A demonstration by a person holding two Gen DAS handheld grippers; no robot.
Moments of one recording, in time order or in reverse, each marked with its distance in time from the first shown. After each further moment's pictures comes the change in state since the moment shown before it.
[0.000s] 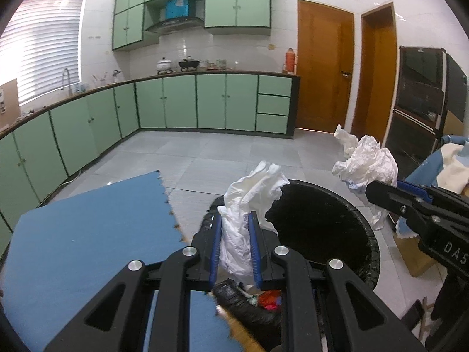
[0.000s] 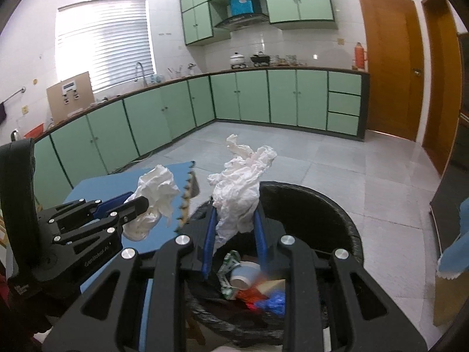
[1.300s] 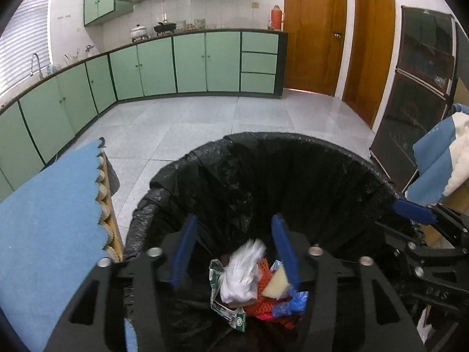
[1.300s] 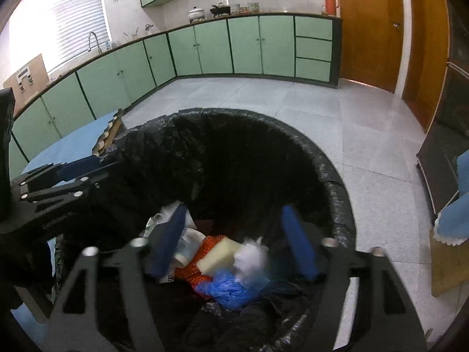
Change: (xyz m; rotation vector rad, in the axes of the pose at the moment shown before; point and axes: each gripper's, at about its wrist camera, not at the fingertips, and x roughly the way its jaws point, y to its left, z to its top) left arm 0.154 -0.033 -0.022 0.048 0.180 -0.049; right arm 0.111 -0.080 -0.064 0.089 0.198 -0.141
